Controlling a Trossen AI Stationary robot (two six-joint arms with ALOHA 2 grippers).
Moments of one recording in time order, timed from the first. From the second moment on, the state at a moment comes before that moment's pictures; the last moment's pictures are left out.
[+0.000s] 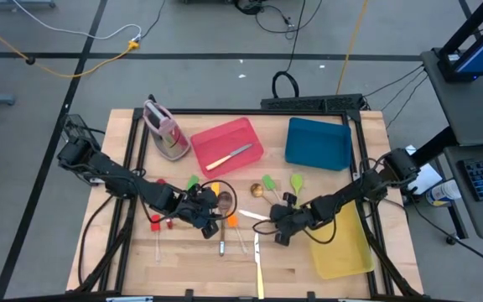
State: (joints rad) left arm -0.40 1.51 0.91 -0.34 -0.34 -0.78; right arm 0.43 1.72 0.77 -0.01 0.32 0.58
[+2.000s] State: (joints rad) left arm -0.31 1.51 0.91 -0.28 -0.31 -0.50; right arm -0.35 1.91 0.97 0.50 0.02 0.02
